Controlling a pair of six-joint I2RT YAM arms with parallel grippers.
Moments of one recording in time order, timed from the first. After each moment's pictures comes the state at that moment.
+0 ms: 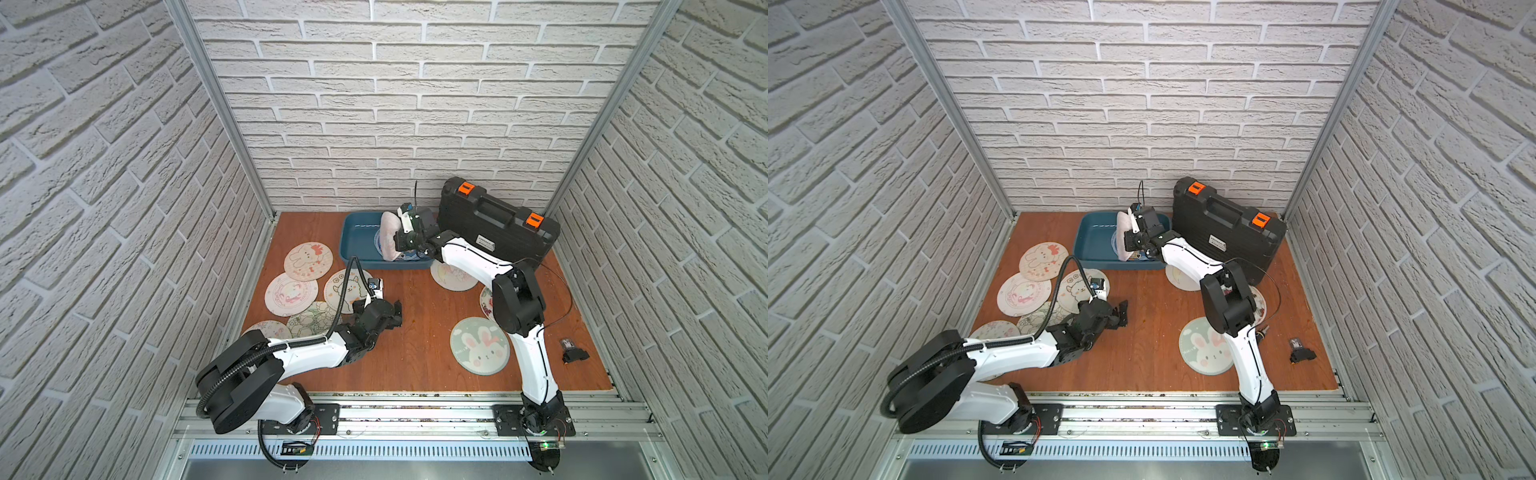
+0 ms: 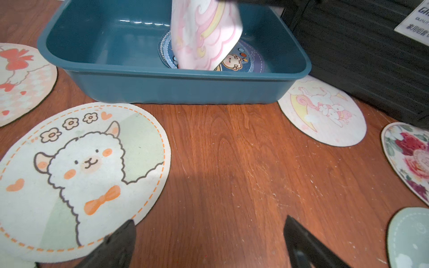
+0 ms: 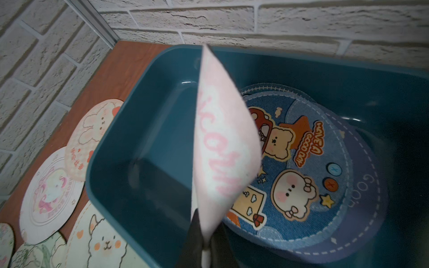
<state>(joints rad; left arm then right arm) -0.88 1.36 0.52 0.22 -0.52 -0.53 0.51 2.26 1.89 -0.30 -0.09 0.32</state>
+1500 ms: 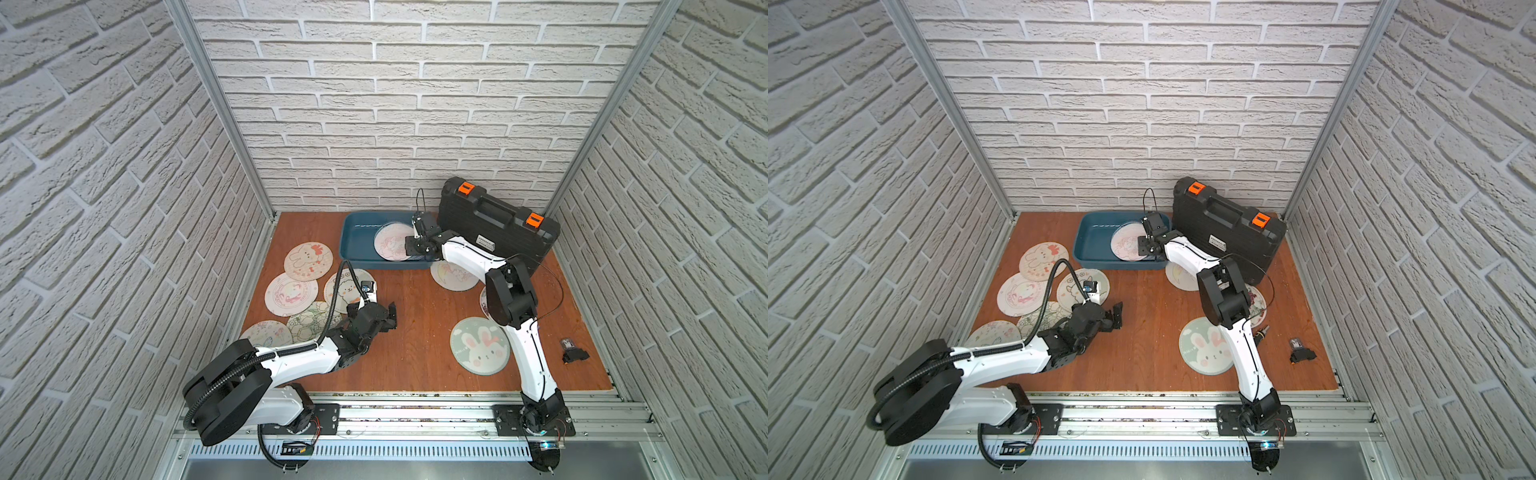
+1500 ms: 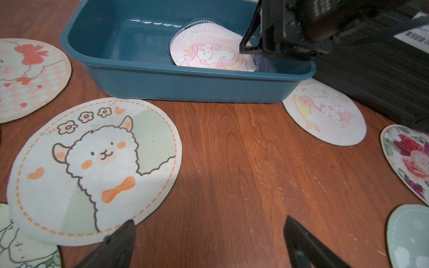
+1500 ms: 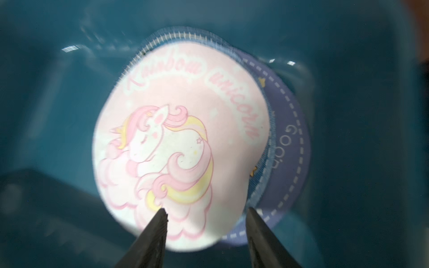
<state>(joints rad) -0.86 1.29 0.46 0.22 -0.50 -0.53 0.45 2.30 1.90 -0.45 0.07 0.36</state>
